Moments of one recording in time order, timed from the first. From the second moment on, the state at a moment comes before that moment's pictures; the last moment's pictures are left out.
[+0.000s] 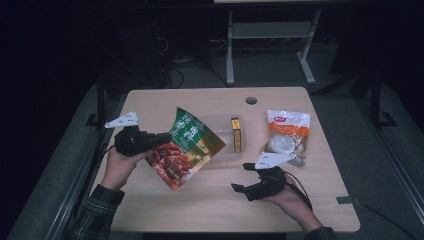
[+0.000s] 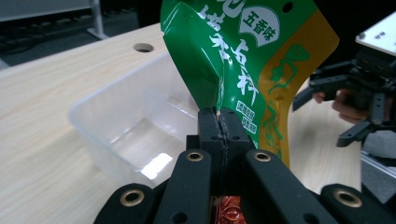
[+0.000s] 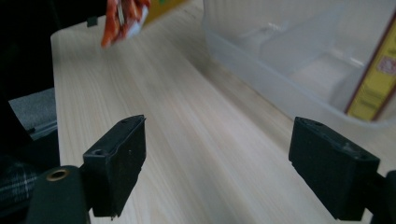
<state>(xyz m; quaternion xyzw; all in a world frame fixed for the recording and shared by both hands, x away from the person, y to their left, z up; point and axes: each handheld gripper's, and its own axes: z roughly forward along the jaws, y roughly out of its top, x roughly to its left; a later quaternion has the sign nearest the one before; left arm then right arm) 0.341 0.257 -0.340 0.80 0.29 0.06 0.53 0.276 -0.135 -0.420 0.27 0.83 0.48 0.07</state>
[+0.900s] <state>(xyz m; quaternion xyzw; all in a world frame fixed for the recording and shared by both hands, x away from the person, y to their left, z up) 0.328 0.196 -0.360 0.81 0.24 0.03 0.53 0.299 -0.114 -0.402 0.27 0.78 0.56 0.05</state>
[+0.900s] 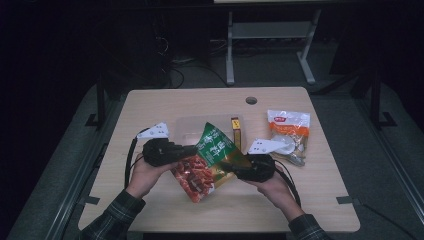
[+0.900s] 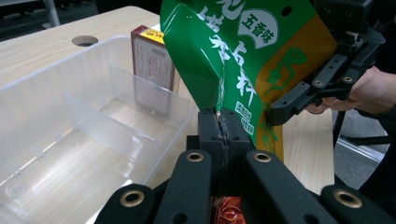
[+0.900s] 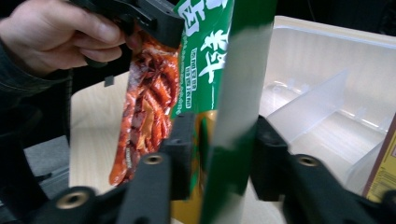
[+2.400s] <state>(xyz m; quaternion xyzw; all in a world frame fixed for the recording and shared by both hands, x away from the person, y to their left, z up) 0.292 0.235 -0.413 0.88 0.24 0.08 0.41 0.301 -0.124 -0.355 0.22 0.80 0.56 0.01</state>
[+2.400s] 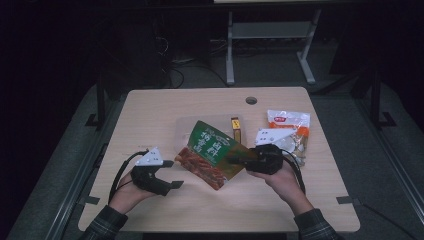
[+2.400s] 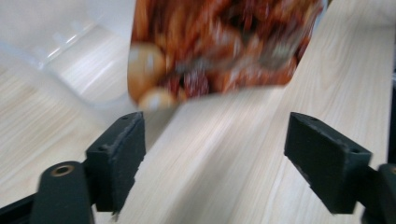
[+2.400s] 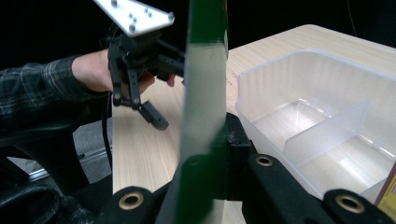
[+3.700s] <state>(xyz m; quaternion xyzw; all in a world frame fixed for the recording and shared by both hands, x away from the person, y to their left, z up) 0.293 0.245 -0.439 0.88 0.24 0.09 0.39 0.370 -0.078 -0.308 0.32 0.79 0.51 0.09</state>
